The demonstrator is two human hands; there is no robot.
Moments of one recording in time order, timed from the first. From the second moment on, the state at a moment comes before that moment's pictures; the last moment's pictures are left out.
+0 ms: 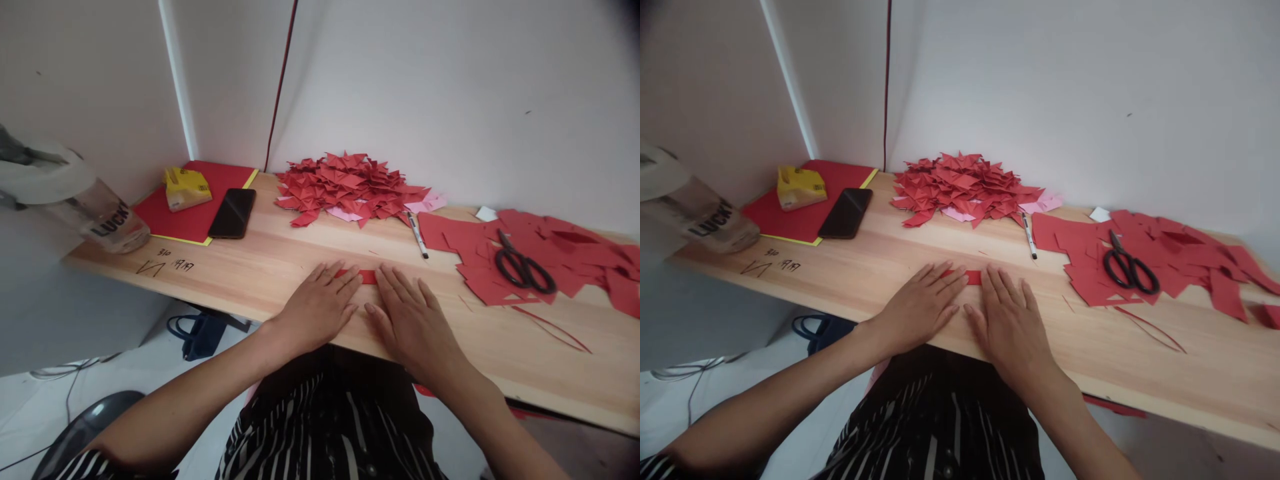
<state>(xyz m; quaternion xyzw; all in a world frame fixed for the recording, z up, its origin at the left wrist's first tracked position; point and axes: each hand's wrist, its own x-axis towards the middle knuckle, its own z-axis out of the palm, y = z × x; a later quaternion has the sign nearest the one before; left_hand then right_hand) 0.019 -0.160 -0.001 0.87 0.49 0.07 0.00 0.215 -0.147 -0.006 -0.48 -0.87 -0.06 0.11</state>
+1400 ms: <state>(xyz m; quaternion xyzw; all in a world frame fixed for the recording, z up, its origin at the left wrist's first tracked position) 0.017 -0.056 0.027 0.84 0.45 0.17 0.23 0.220 -0.054 0.020 -0.39 -0.90 0.13 0.15</state>
